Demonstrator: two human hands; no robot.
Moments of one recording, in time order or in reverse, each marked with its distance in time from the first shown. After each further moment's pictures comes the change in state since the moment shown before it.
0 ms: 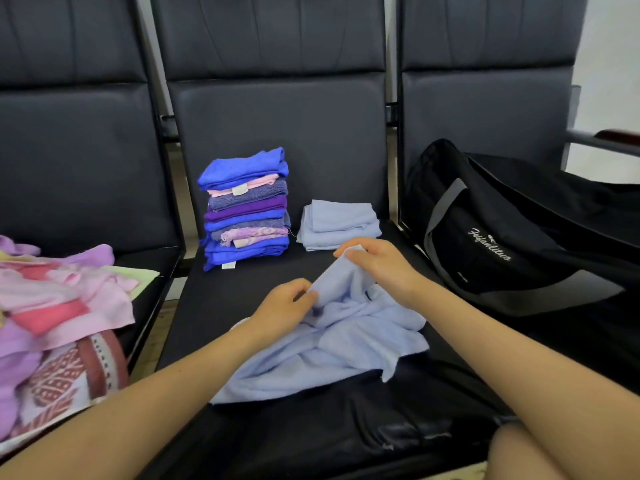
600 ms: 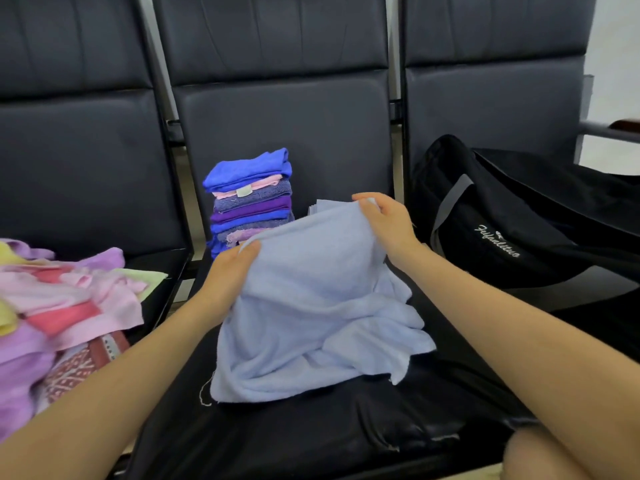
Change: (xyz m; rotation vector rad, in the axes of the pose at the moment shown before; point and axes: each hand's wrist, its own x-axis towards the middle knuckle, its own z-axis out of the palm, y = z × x) left_hand 0.006 0.003 -0.073 -0.374 0.413 -0.206; right_hand 0.060 -0.001 -0.012 0.046 0.355 -0.129
